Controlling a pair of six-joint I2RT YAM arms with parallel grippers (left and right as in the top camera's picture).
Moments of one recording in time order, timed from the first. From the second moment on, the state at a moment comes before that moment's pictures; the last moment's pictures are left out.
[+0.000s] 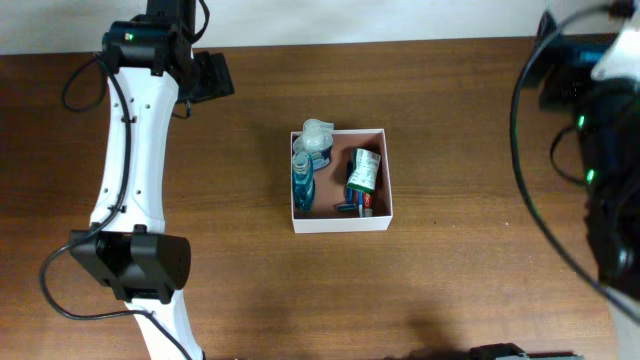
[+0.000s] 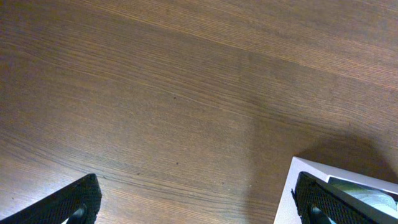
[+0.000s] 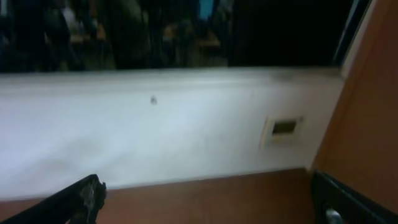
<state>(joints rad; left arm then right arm) -0.11 2.10 2.35 -1.40 -0.16 -0.34 0.07 1.16 1.67 -0.64 0.25 -0.02</state>
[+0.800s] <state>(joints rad) -0.11 2.10 2.35 -1.40 -0.16 -0.34 0.07 0.35 0.27 0.23 0.18 -0.02</state>
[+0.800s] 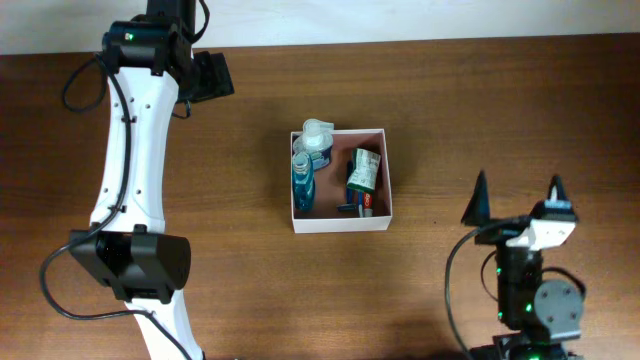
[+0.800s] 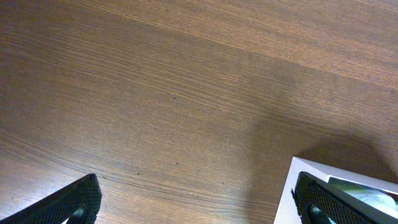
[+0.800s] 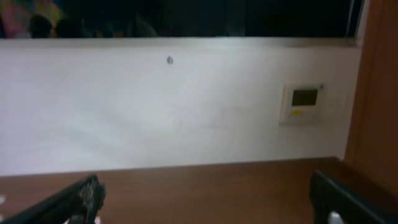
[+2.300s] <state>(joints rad) -0.11 2.10 2.35 -1.40 -0.16 -0.34 0.07 0.01 0.01 0.09 0.02 -0.01</state>
